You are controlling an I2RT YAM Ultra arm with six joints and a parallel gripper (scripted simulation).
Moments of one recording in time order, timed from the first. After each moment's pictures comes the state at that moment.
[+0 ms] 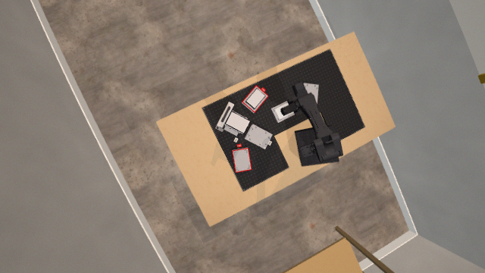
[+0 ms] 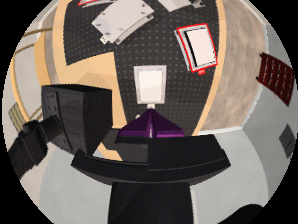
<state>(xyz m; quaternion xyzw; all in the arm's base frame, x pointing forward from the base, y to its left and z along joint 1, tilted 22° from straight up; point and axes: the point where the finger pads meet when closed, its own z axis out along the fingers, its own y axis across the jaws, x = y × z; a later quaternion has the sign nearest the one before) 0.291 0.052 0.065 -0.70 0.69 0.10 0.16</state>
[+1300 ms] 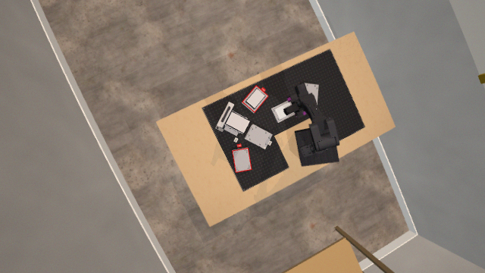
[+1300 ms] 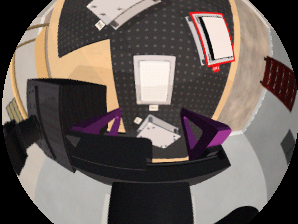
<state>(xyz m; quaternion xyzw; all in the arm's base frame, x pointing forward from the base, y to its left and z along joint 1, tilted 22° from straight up) 0.291 0.039 -0.012 -0.72 0.67 0.11 0.15</state>
